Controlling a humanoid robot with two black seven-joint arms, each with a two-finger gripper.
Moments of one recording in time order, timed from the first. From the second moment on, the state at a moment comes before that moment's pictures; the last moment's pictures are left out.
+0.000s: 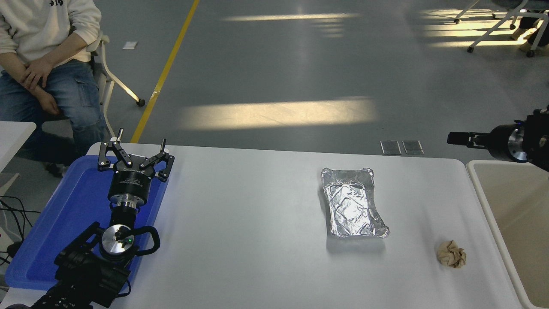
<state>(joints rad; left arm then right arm) -0.50 0.10 -1.16 -0.54 -0.09 -0.64 -0.36 1.44 -0.55 -1.03 0.74 -0.58 0.15 0.30</state>
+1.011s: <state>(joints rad) -0.50 0.10 -1.16 -0.54 -0.09 -0.64 -0.36 1.94 -0.50 -1.15 1.39 -0.53 0.23 0.29</state>
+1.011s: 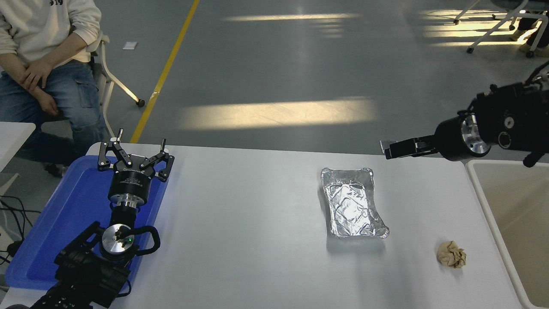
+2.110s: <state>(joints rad) -0.50 0.10 -1.16 -0.54 -0.09 -0.64 -0.36 2.10 -0.24 -1.21 1.52 0.10 0.57 0.22</state>
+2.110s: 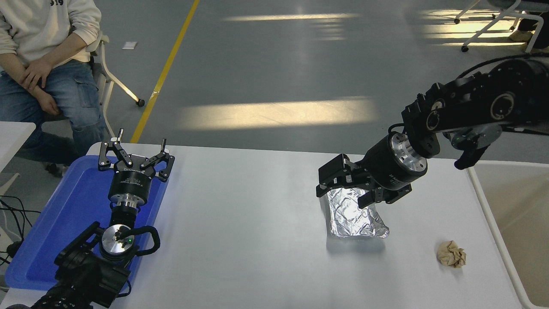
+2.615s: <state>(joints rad) -0.50 0.10 -1.16 -0.54 -0.09 -0.64 -0.35 2.11 -0.25 -1.25 1.53 0.05 0.58 0.22</state>
